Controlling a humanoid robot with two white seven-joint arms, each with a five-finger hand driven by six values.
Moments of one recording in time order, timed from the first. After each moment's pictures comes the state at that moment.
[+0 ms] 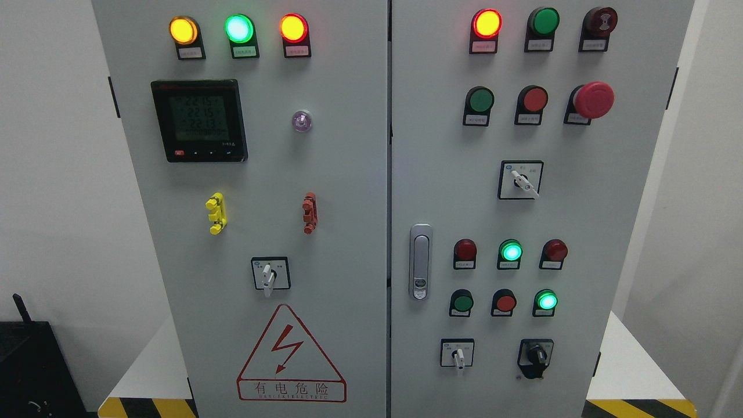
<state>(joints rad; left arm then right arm) 0.05 0.00 0.00 0.05 0.00 -0.18 -0.16 0.09 0.12 0.08 -0.13 0.00 0.02 -0.08</state>
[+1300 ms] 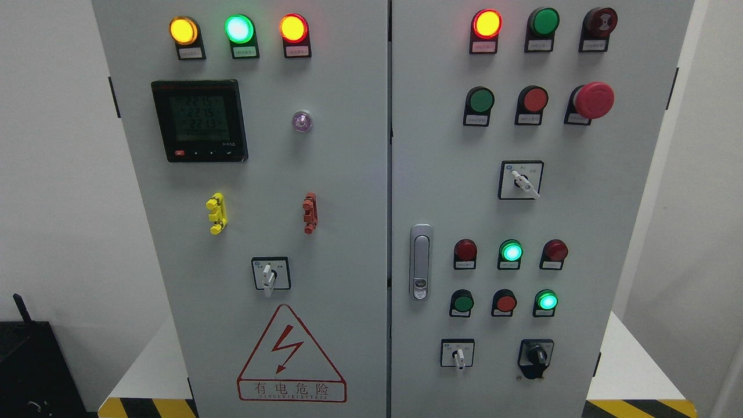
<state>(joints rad) 0.20 0.01 0.01 -0.29 -0.04 -0.37 -0.12 0.09 0.12 0.08 -0.13 0.00 0.02 -0.08</state>
